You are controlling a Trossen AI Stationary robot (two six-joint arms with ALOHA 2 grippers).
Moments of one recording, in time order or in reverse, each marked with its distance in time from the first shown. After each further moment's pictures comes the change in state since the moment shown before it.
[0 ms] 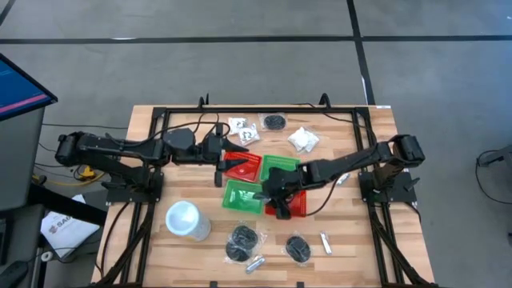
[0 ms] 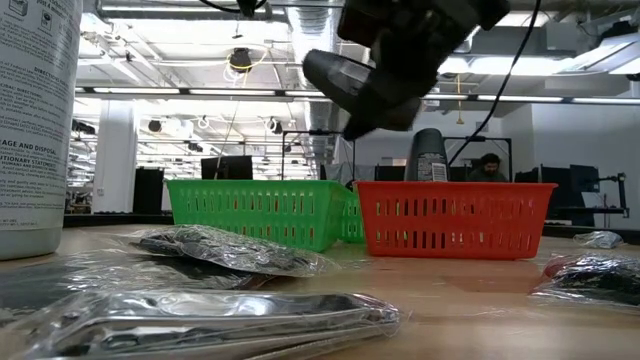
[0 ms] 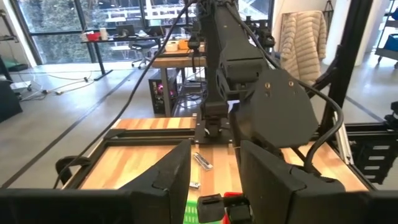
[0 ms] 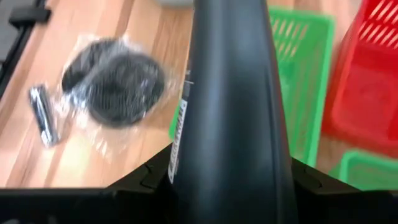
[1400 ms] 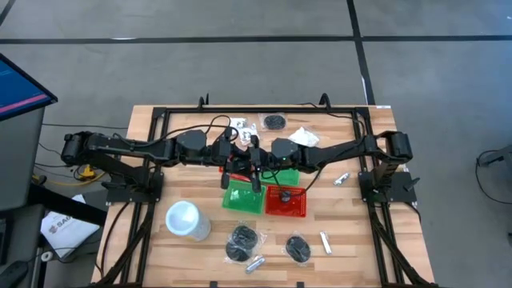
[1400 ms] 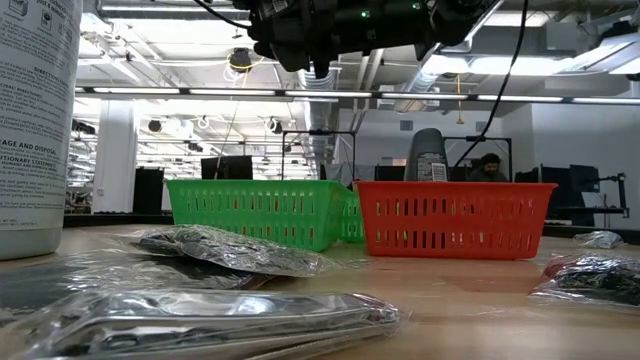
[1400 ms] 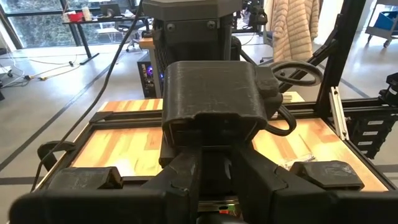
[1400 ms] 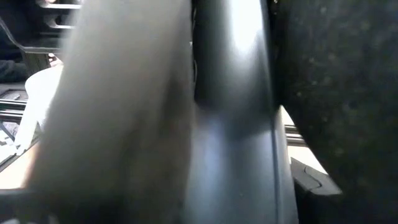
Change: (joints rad) left arm 0.037 0.087 -0.002 0.008 0.071 0.013; right arm -0.175 0.089 0.002 0.825 -0.002 -0.164
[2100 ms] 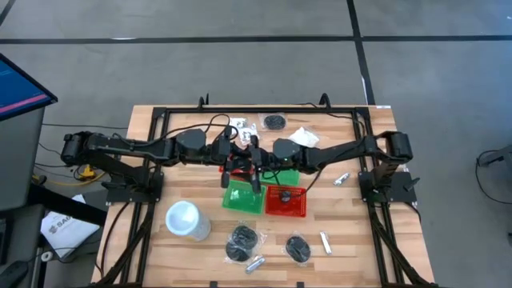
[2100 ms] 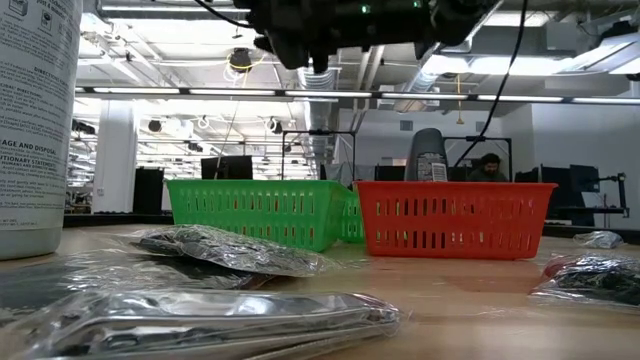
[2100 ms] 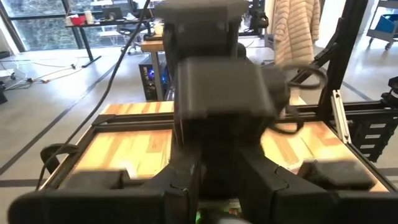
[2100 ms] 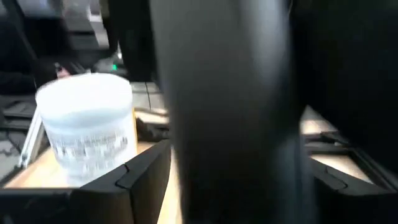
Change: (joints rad) left arm 0.000 -0.001 0.000 0.008 0.000 0.003; right arm 0.000 -0.001 -0.001 0.051 -0.001 0.025
